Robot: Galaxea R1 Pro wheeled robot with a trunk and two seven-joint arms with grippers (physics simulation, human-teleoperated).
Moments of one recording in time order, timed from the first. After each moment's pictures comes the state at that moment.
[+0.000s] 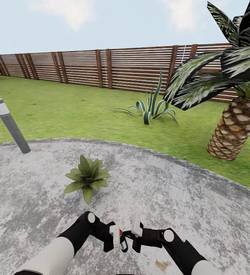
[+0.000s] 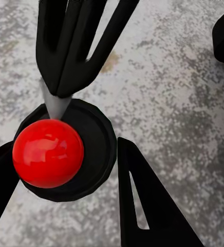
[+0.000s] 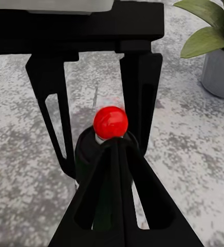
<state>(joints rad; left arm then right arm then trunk) -0.68 -0.12 -0.11 -0.46 -0.89 -0.15 -1.05 -0.53 0.01 0.41 -0.60 0.31 -0.37 0.76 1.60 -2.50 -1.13</state>
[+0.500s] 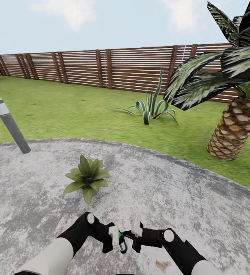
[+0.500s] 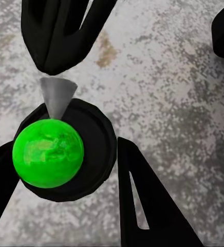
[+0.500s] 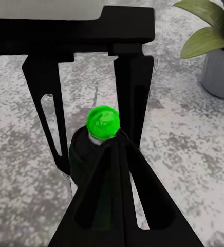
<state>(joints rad) -0.68 -0.12 -0.12 -0.46 -0.90 -0.15 -1.05 -0.53 0.01 0.41 -0.60 0.31 -0.37 0.76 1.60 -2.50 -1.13</state>
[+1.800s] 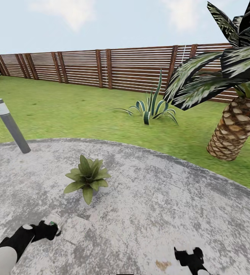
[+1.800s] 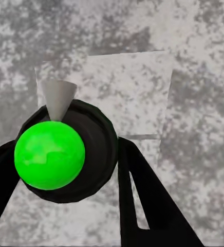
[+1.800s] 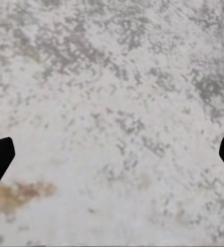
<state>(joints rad) -0.67 0.25 0.48 -0.28 -0.78 0.03 -0.52 -0.52 -0.09 0.39 -0.04 -0.23 -0.39 -0.12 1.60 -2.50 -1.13</state>
